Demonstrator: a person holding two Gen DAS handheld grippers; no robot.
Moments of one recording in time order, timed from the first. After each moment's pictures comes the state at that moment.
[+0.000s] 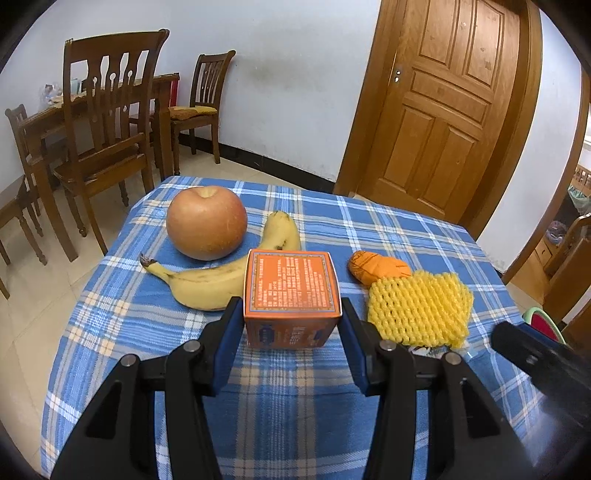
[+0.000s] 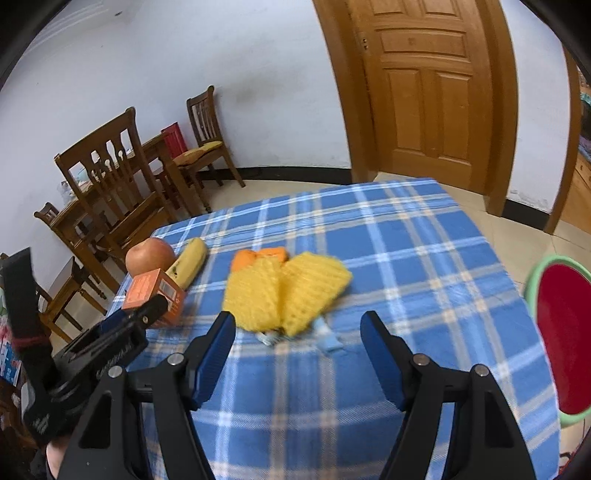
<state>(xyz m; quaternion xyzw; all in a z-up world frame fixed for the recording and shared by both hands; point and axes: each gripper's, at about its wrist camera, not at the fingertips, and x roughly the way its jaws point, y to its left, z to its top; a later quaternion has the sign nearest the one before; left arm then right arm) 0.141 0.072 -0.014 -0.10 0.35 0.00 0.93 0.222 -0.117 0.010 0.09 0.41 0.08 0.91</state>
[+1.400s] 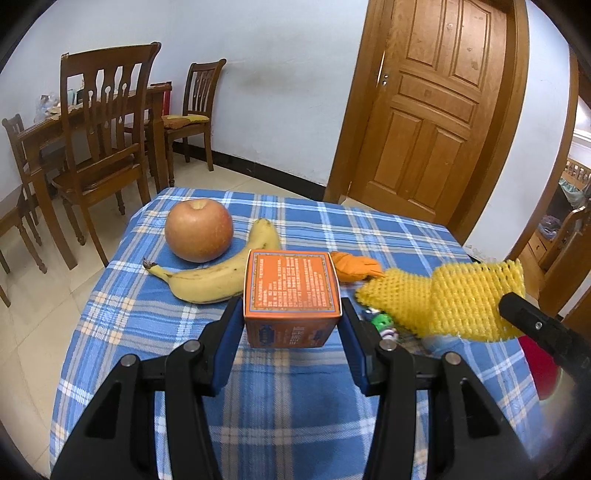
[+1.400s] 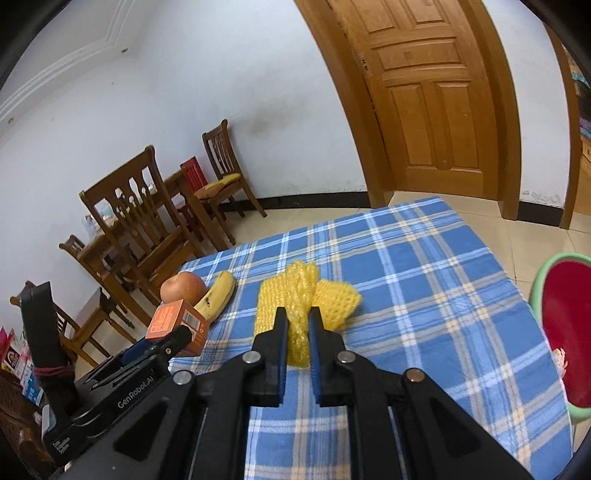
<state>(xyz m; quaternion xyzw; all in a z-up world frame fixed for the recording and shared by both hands) 0.110 0.055 0.011 -0.08 0.34 -0.01 0.94 0.194 -0.139 0.036 0.15 0.35 0.11 0.92</state>
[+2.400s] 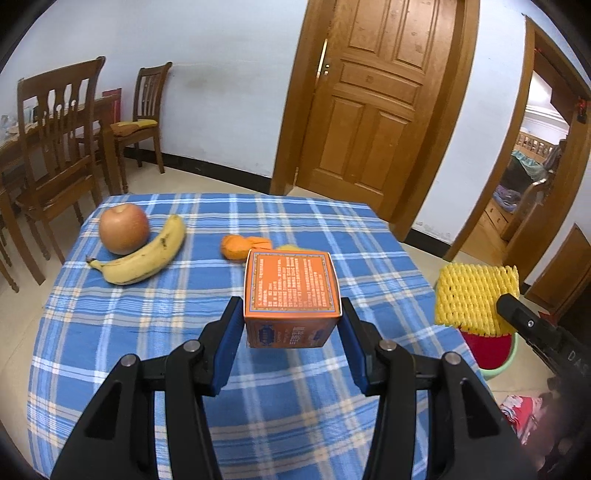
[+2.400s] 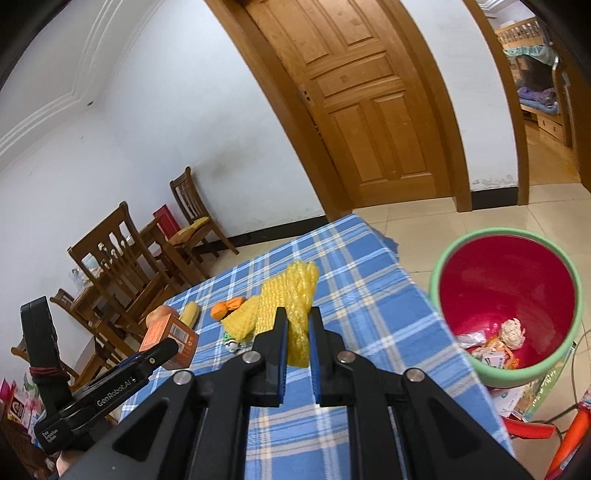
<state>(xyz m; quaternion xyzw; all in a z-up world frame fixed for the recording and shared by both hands) 0.069 -0.031 0.043 -0.07 0.35 -0.10 0.93 0.113 -0.242 0.057 0.21 0.30 0.03 0.93</state>
